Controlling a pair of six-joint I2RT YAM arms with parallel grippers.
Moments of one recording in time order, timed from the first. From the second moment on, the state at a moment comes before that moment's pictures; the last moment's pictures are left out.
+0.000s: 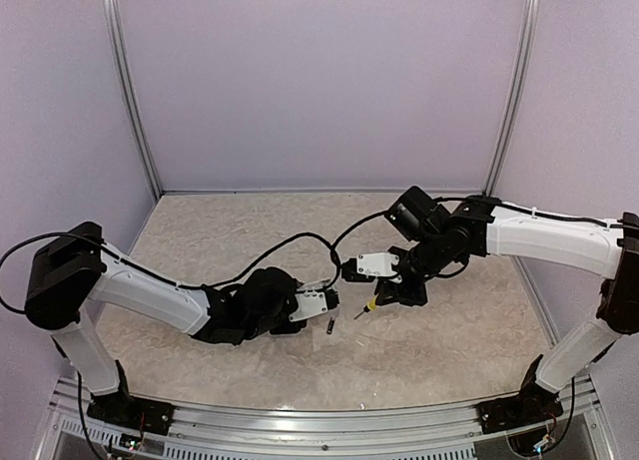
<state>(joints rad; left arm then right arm) -1.08 1.73 0.80 0.29 -0.46 0.71 0.87 1.53 1.23 -0.80 -0.17 -0.68</state>
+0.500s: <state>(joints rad) -1.03 1.64 0.69 0.46 -0.34 0.53 0.87 1.27 0.97 -0.44 0.07 -0.59</state>
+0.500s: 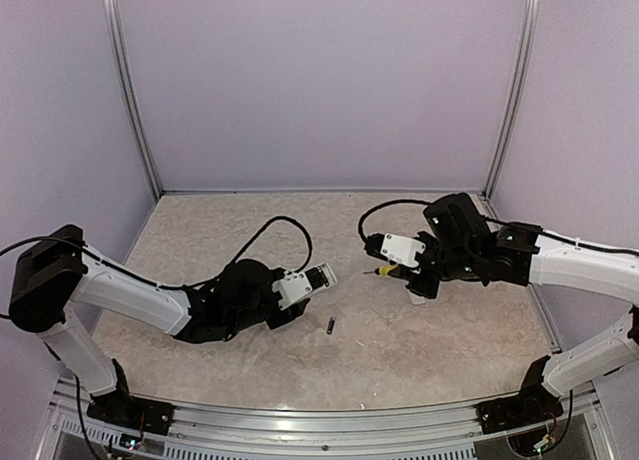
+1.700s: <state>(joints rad) -0.96 1.60 0.71 0.52 0.00 0.43 0.80 1.28 1.31 -0.64 -0.22 0.10</state>
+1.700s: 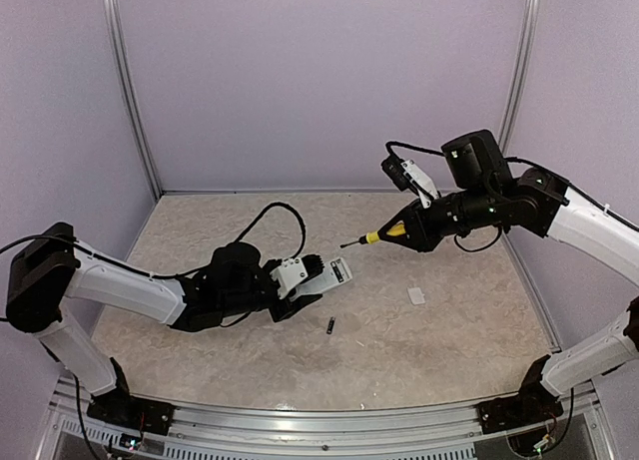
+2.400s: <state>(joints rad) -0.98 1.60 0.71 0.43 0.02 0.49 0.80 1.47 1.42 -0.87 -0.28 0.16</state>
